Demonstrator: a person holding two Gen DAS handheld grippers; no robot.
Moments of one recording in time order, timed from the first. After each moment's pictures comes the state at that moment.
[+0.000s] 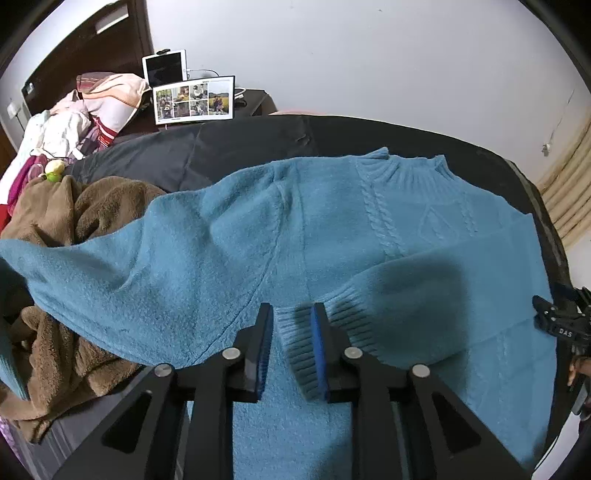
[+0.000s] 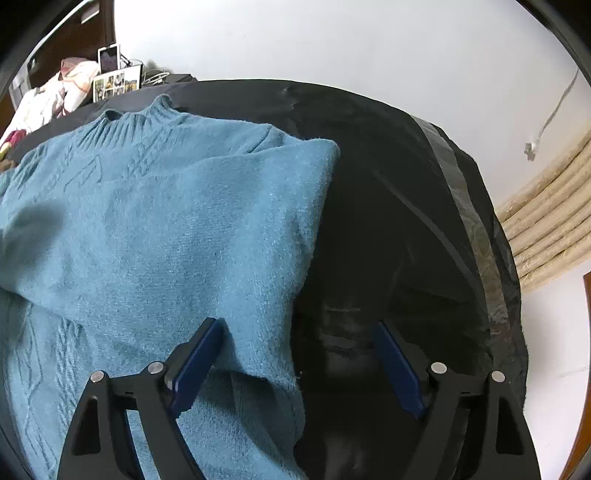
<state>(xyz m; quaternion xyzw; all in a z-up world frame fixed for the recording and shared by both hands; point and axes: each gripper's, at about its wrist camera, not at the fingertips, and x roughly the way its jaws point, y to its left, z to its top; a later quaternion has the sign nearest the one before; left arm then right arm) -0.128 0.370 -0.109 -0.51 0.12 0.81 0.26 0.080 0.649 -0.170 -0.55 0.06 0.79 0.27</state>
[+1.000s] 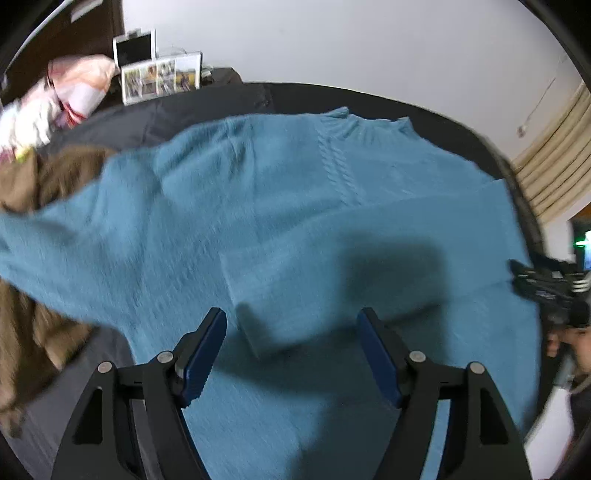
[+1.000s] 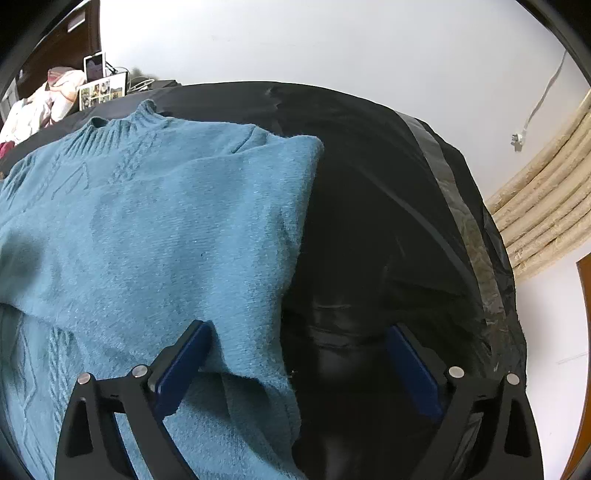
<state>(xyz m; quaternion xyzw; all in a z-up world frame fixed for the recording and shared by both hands) -0.100 0.365 -0.127 -0.55 0.09 0.77 0.32 0.077 0.662 -0.179 -0.54 0.06 0.79 0.30</state>
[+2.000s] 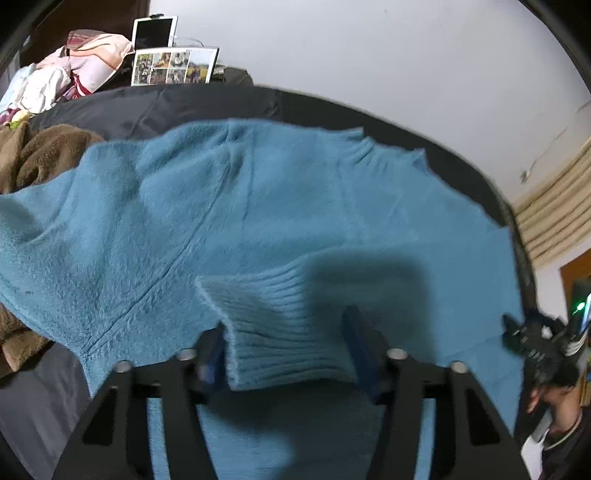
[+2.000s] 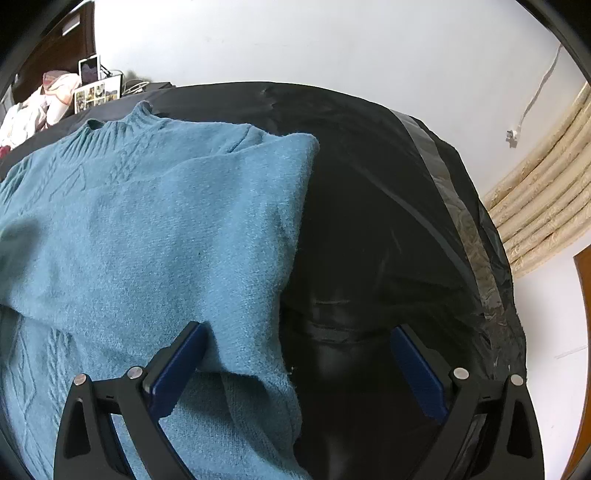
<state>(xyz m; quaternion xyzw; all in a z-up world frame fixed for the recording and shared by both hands) -0.121 0.383 -0.145 -0.55 0.03 0.78 0.29 0.076 0.673 -0.183 -0.54 0.07 0.78 0.30</state>
